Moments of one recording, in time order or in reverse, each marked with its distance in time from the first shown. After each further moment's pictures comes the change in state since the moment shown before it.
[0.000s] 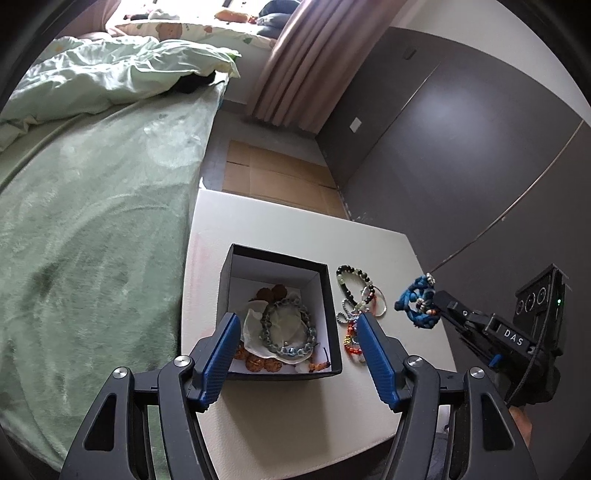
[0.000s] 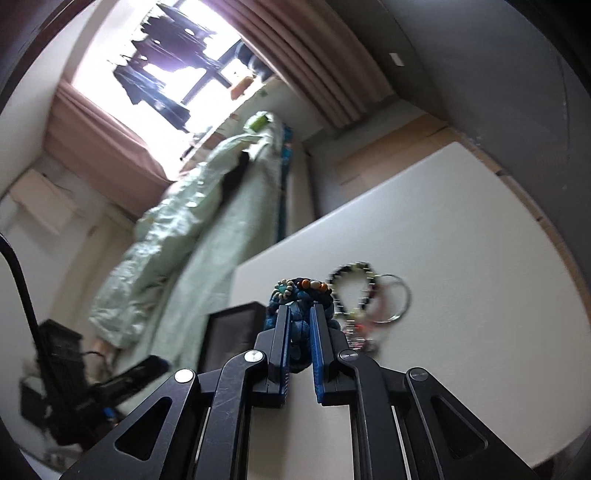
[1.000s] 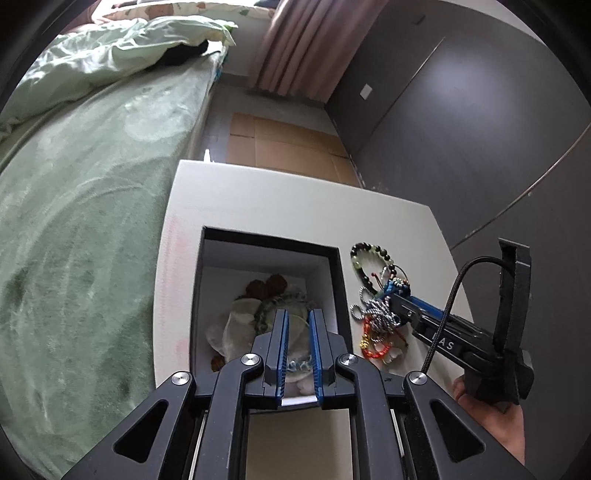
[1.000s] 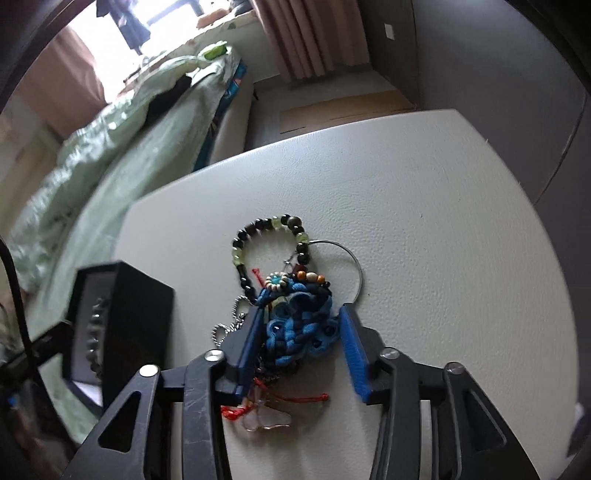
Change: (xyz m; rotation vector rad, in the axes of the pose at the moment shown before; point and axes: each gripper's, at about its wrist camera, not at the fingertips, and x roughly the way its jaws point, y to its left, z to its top) left arm 0.065 -0.012 0.007 0.021 0.131 0.063; right arm 0.092 -0.027 0.002 -0.182 0.229 -0.429
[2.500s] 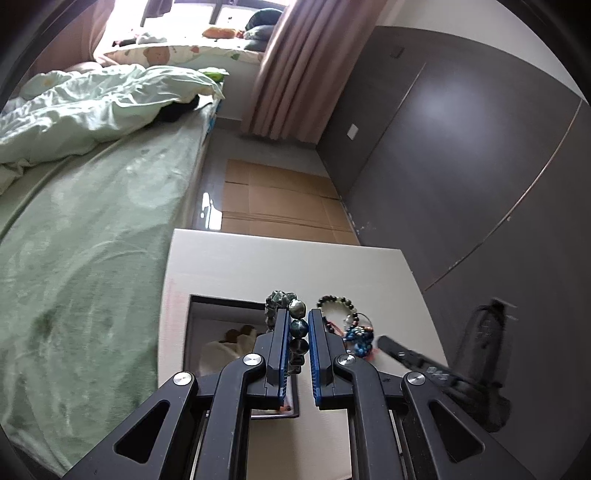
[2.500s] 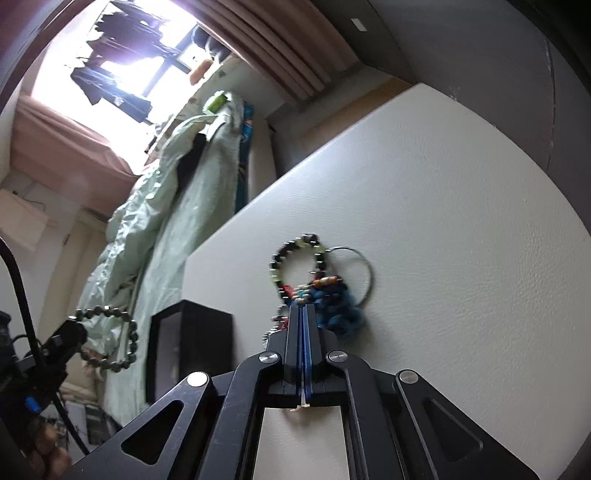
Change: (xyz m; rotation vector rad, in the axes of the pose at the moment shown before) left arm -0.059 -0.041 0.018 0.037 -0.170 0.021; right arm -0.039 -0.044 -0.025 0.282 -0.118 0.346
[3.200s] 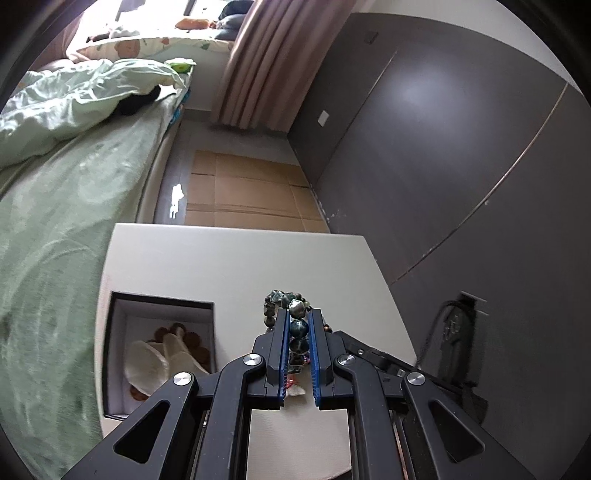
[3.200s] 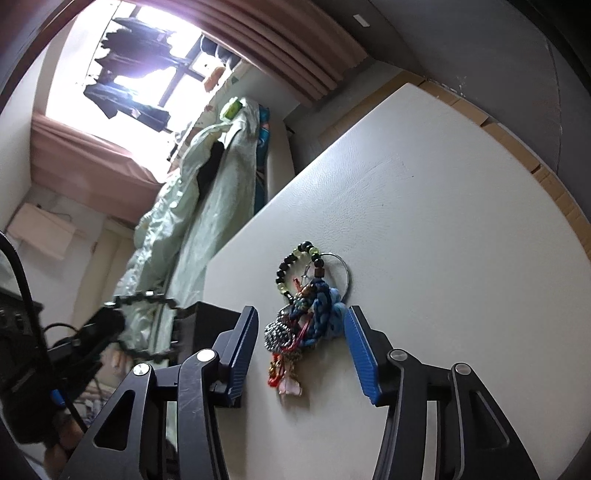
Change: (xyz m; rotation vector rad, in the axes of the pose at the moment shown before) left arm 0.030 -0.047 -0.001 0.032 0.039 -0.091; right arm 0.000 -0.027 0.009 0.032 0.037 0.086
